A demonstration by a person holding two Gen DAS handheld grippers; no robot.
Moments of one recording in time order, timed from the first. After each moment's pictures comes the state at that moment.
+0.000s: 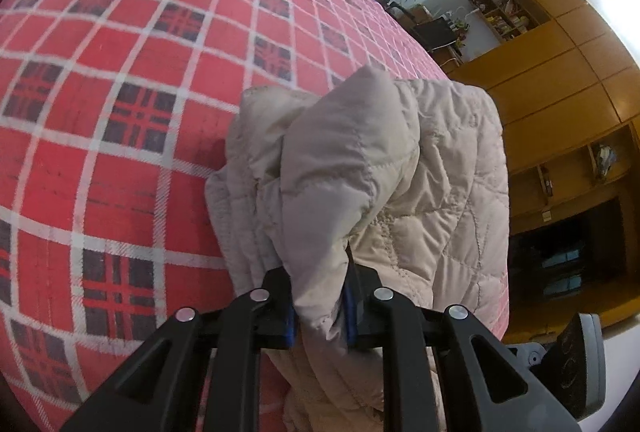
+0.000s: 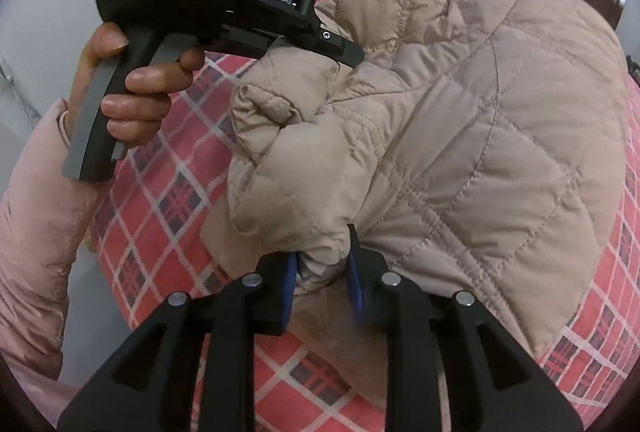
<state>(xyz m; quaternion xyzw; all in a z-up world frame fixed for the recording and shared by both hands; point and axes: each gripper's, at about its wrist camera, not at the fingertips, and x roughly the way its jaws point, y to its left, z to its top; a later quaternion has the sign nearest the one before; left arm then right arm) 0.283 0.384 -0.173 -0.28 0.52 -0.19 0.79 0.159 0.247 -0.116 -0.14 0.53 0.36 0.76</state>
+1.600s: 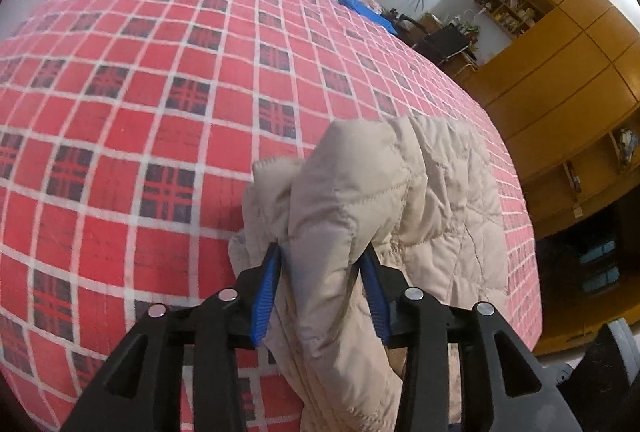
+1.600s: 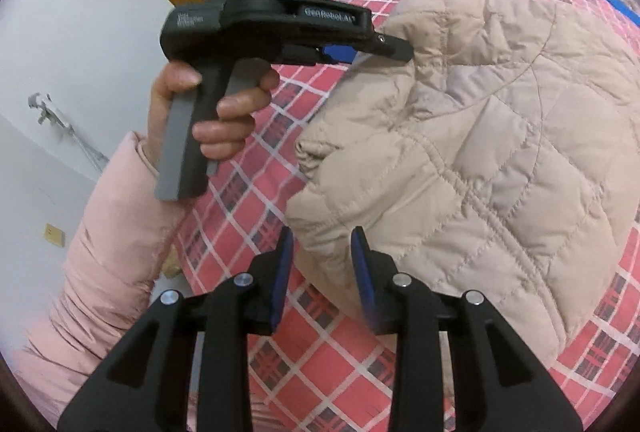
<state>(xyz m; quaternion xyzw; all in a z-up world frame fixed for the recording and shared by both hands) 0.305 0.378 -0.124 -0.20 0.50 -0.15 0.83 0.176 0.220 -0.068 -0.01 0.53 0.44 0.72</state>
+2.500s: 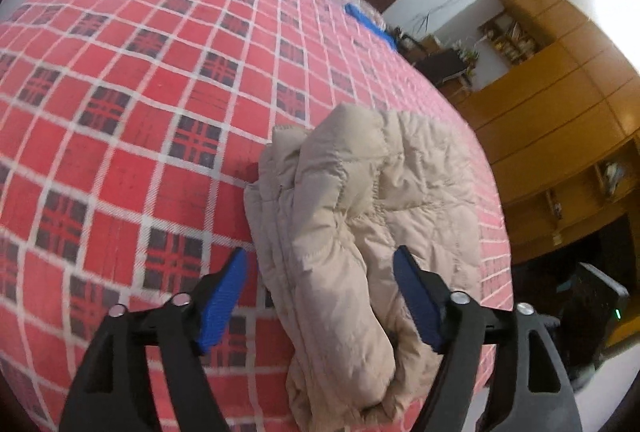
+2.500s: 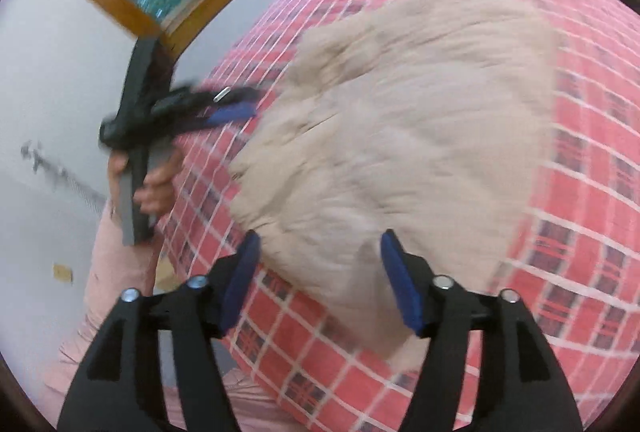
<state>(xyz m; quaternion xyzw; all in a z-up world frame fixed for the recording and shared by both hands) 0.243 0.413 -0.117 -0.28 0.48 -0.15 0.82 0.204 0.111 -0.042 0.05 0.55 0.37 0.75</state>
